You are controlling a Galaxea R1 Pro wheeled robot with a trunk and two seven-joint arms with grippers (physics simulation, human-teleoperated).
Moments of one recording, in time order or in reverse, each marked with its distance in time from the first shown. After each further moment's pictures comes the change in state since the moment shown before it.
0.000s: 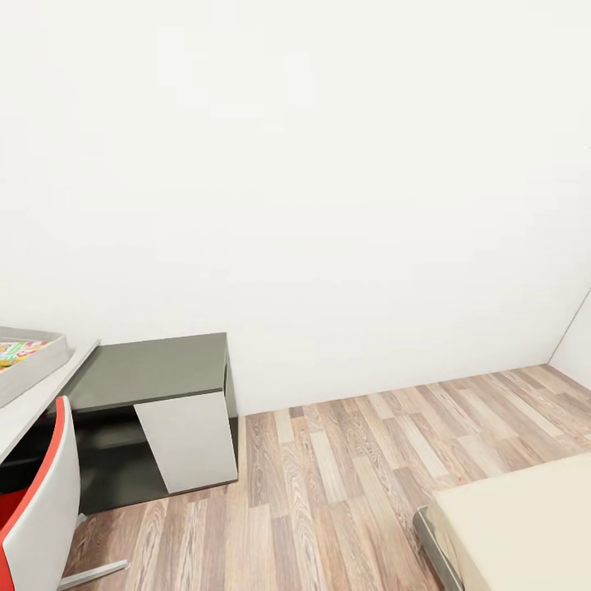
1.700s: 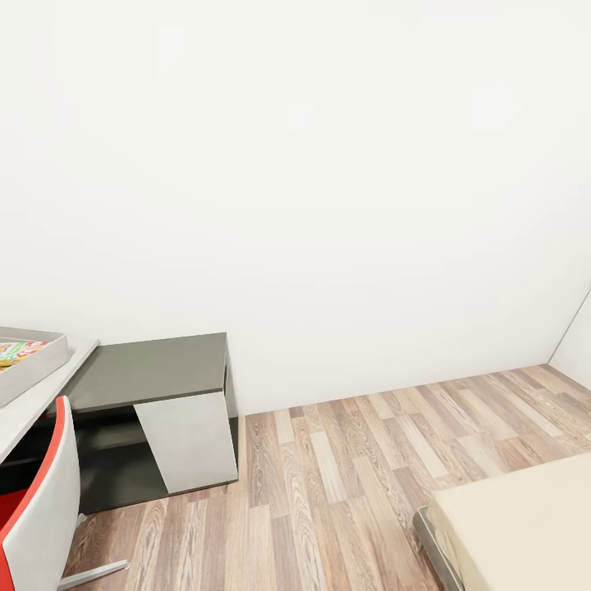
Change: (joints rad) left arm 0.003 0.000 0.000 0.000 0.000 0.000 0.000; right arm -0.004 0.046 -0.009 0.000 -0.008 -0.006 0.004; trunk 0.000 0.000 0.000
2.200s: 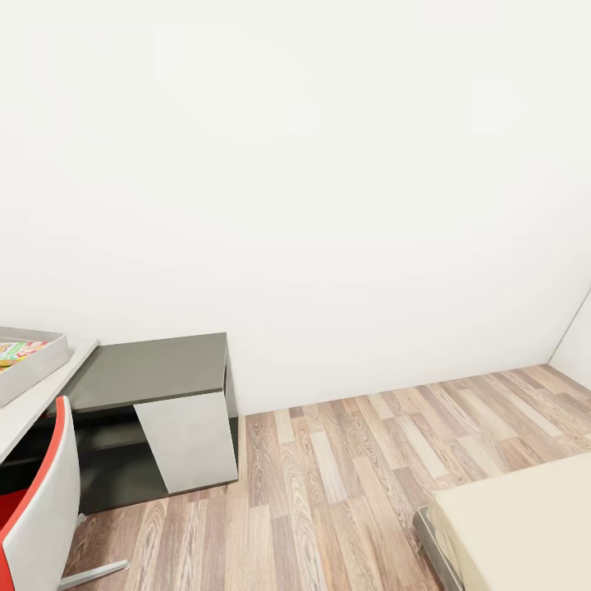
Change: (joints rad) left arm 0.000 0.000 0.000 0.000 0.000 0.000 0.000; right arm 0.000 0.011 0.000 0.000 0.000 0.000 0.000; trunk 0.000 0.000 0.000
